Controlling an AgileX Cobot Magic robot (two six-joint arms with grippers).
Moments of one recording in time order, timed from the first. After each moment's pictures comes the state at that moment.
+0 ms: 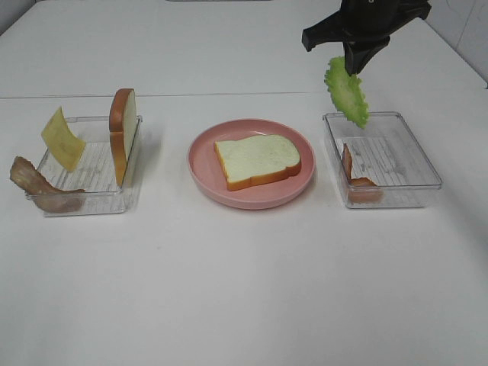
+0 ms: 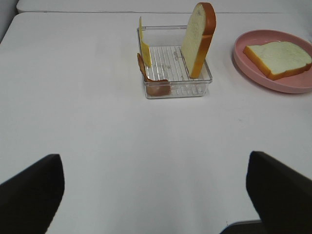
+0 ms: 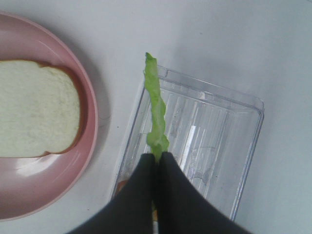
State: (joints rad) left arm 0.00 0.00 -0.52 -0.10 1.08 -0.01; right arm 0.33 2.15 -2.03 -0.18 1.16 0.11
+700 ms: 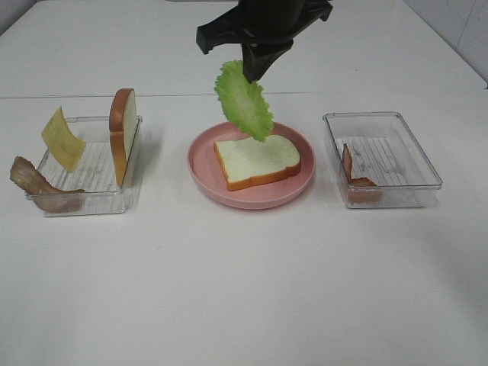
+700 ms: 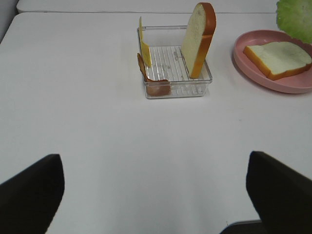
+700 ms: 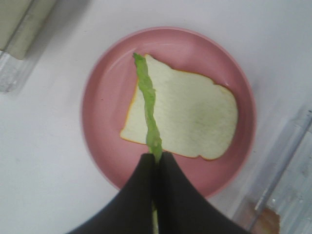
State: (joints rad) left arm 0.00 0.00 -0.52 -0.10 1.08 -0.01; right arm 0.58 2.13 -2.04 -0.05 1.14 0.09
